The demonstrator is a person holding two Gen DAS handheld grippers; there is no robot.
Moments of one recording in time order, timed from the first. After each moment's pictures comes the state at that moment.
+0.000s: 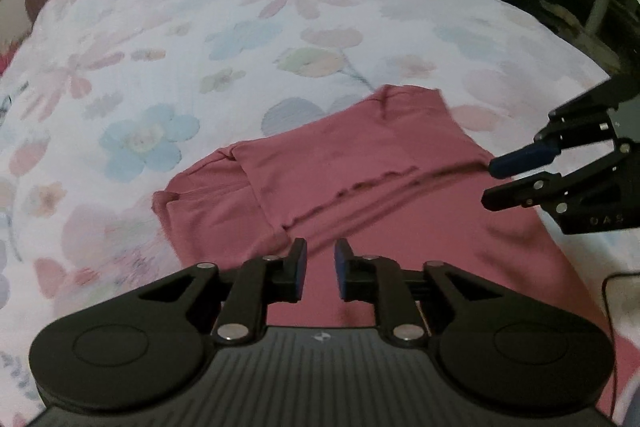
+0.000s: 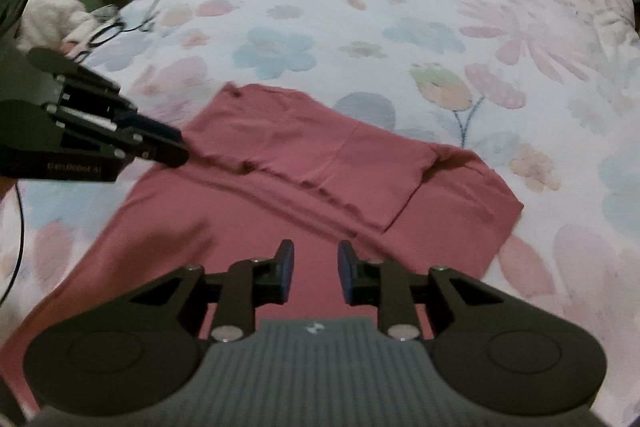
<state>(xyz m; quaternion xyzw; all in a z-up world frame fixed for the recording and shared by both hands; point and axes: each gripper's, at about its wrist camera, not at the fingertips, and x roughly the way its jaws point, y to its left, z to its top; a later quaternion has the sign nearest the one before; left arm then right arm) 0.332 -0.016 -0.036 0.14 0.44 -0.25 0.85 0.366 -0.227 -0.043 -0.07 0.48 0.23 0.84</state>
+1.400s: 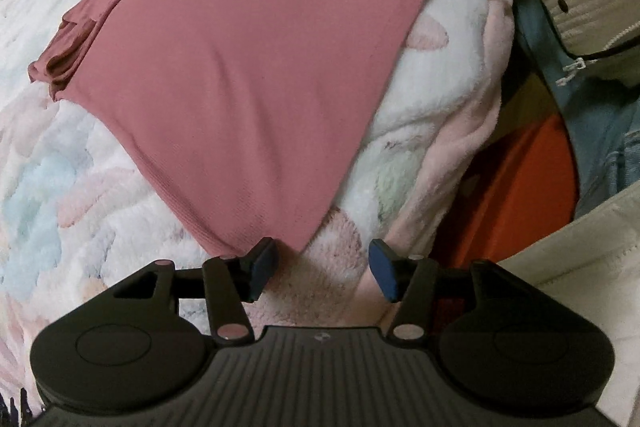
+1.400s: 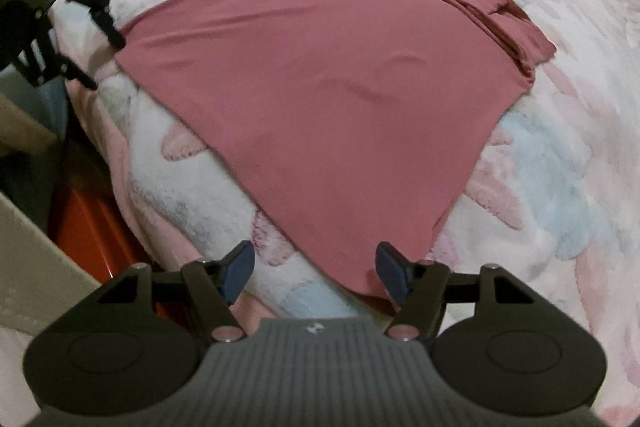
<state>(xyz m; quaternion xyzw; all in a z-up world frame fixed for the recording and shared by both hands) 0.052 0.050 -0.126 0.35 0.49 -0.39 0.69 0.055 -0.251 -0.081 -0.20 0.52 0.28 0.78</state>
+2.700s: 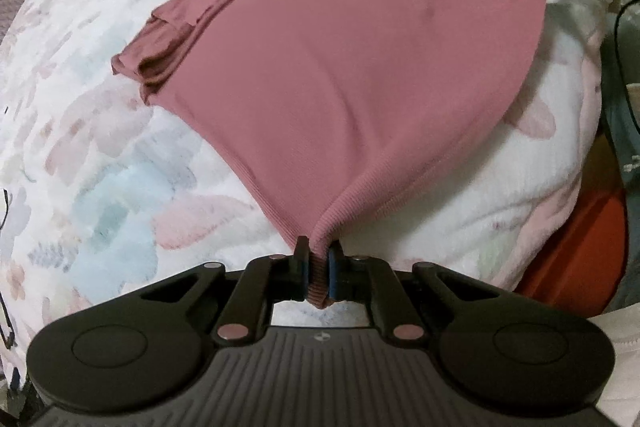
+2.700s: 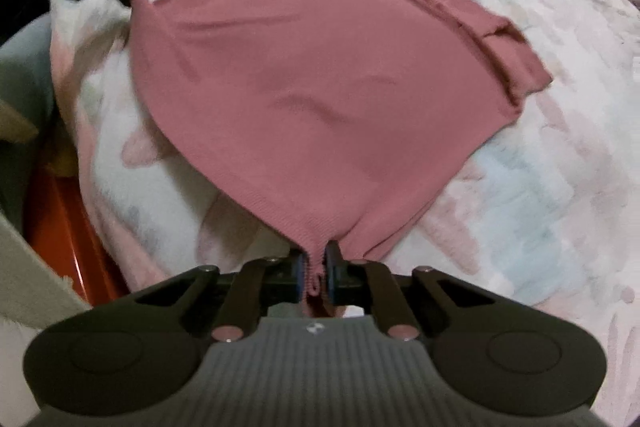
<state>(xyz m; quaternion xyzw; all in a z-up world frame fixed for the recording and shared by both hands) 0.109 0.050 -0.081 0.34 0.48 -0.30 0.75 0.099 -0.269 -0.069 -0.23 0.50 0.30 0.78</state>
